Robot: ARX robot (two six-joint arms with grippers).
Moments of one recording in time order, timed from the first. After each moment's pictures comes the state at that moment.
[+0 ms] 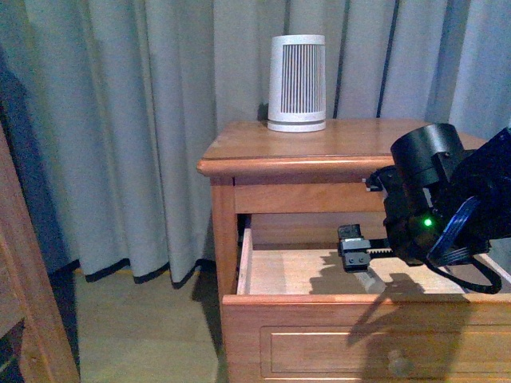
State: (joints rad) left arm 0.00 0.00 0.01 0.00 0.00 0.00; right arm 0.15 2.19 1.39 0.14 0.19 0.08
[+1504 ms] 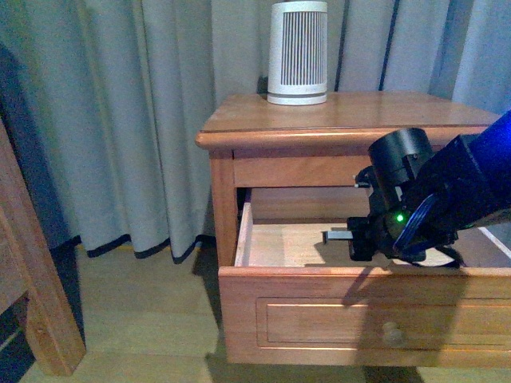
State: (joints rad) left arm 0.00 0.00 0.01 0.00 0.00 0.00; right arm 0.18 2.28 1.49 0.07 0.20 0.21
